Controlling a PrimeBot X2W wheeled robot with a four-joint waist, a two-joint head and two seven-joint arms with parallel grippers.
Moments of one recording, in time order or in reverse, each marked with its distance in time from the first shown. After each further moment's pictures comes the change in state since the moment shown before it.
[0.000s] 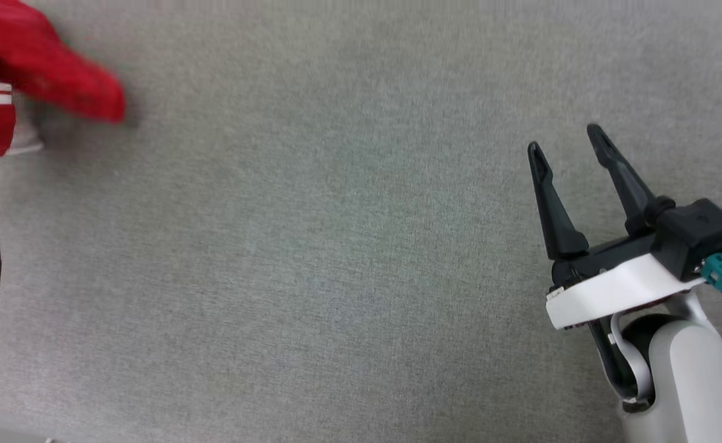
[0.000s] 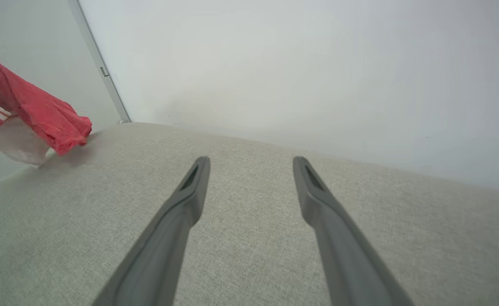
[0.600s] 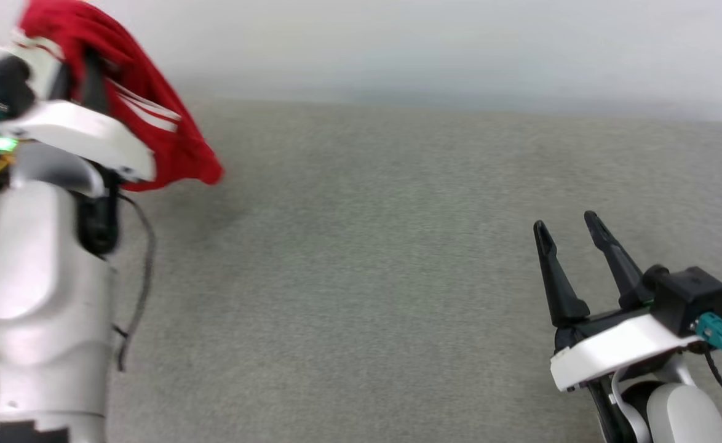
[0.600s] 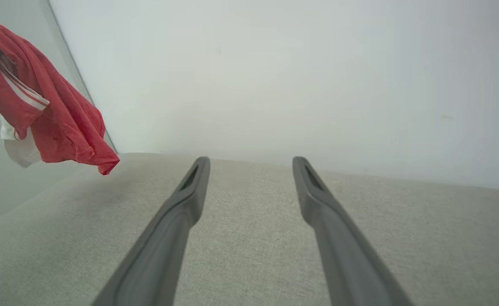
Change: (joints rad) left arm 0.099 -0.221 -0.141 -0.141 0.015 -0.030 -0.186; right arm 0.179 0.018 -0.044 0.050 0.092 0.000 -0.024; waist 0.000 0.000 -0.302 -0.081
